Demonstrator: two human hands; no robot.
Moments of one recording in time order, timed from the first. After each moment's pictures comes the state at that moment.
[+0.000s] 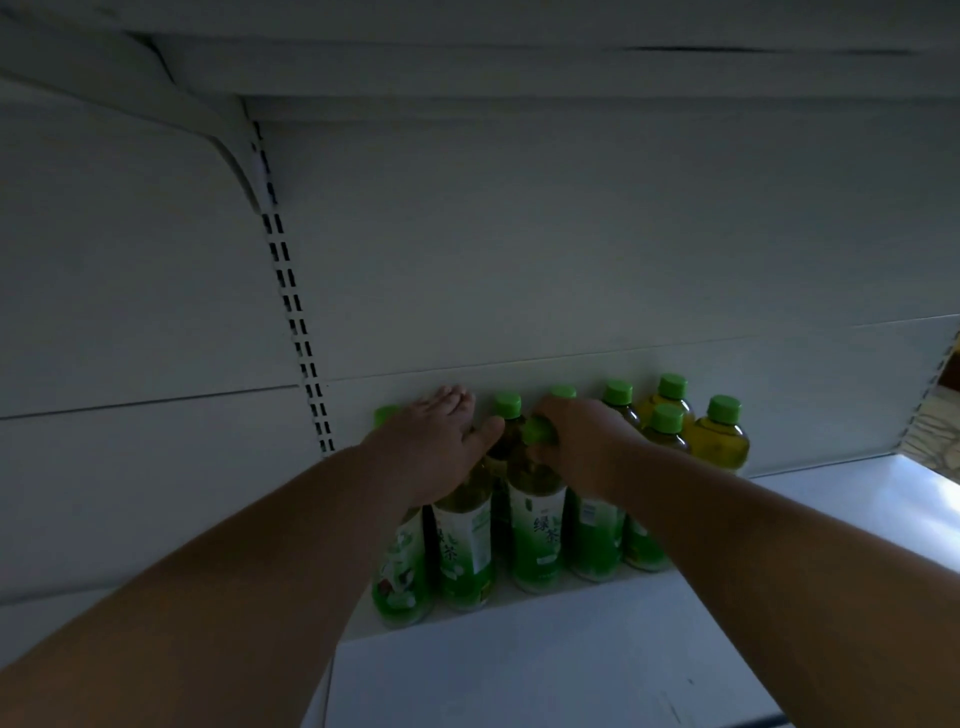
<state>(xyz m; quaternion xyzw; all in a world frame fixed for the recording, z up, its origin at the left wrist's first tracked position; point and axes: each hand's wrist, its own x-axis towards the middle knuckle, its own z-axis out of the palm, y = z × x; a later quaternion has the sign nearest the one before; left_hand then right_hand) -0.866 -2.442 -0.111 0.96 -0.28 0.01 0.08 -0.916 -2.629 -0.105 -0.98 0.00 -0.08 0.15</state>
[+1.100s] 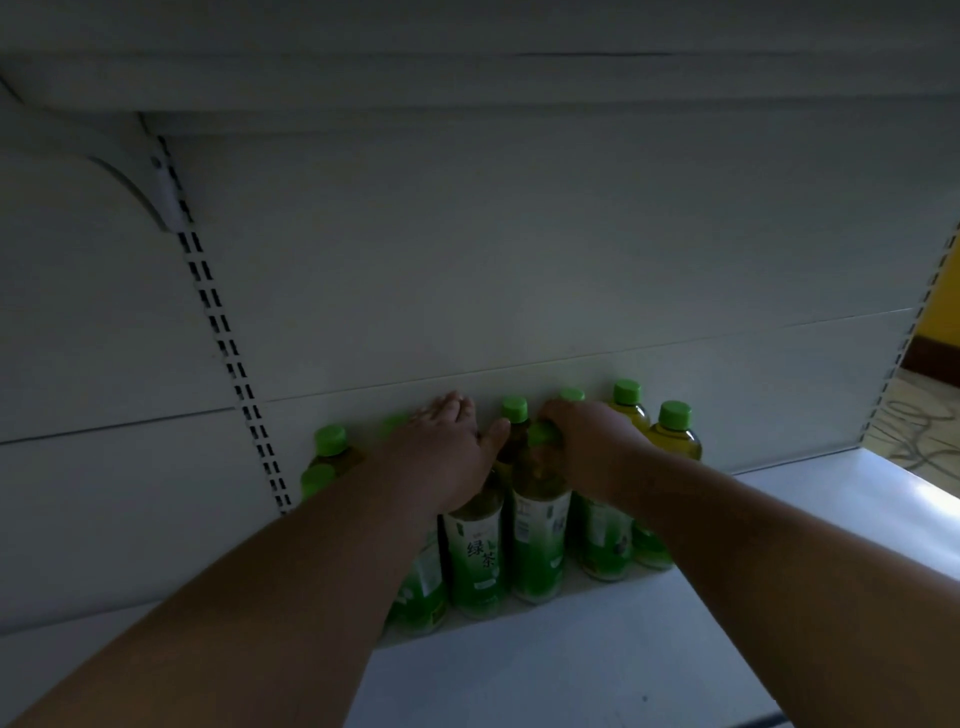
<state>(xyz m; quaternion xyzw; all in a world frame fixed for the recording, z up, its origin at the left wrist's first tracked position) -0.869 -2.514 -0.112 0.97 -0.24 0.01 0.05 -0.923 -2.685 -0.104 -0.98 0.02 -0.09 0.15</state>
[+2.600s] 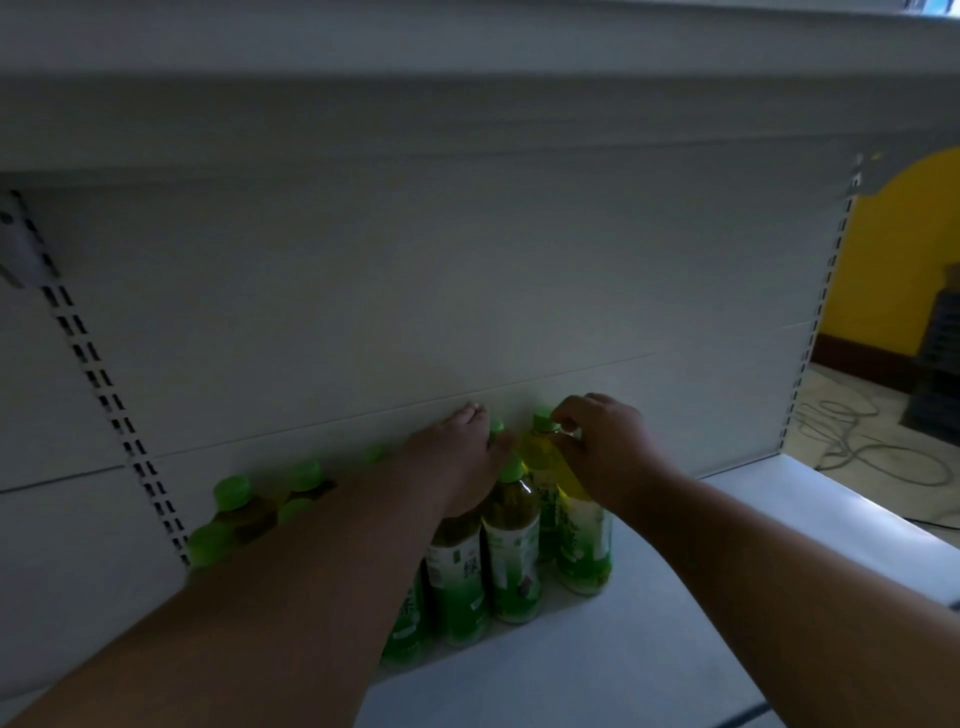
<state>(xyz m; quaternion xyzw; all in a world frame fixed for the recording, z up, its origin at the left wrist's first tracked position) -0.877 -2.610 -0.091 0.95 -0.30 0.01 0.08 -0.950 -2.782 -0.105 -0.94 0.06 -0.26 0.20</state>
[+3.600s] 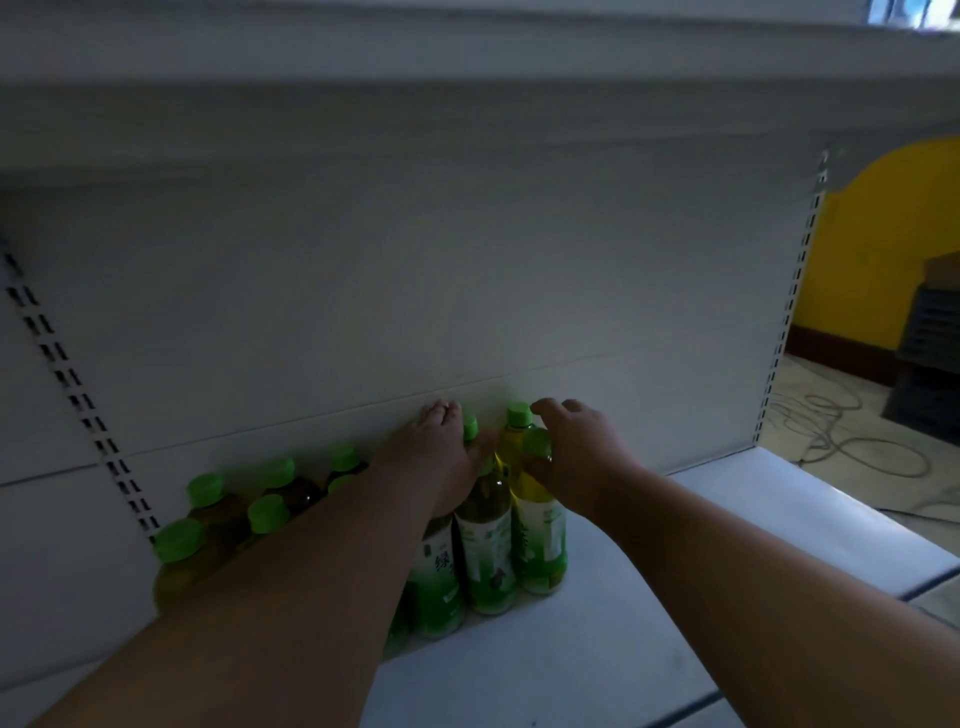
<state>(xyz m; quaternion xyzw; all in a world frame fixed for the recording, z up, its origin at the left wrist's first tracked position) -0.882 -2.621 -0.102 0.96 -0.26 0.05 0.05 -0.957 -2.785 -0.110 -0.97 0.09 -0.17 0.16</state>
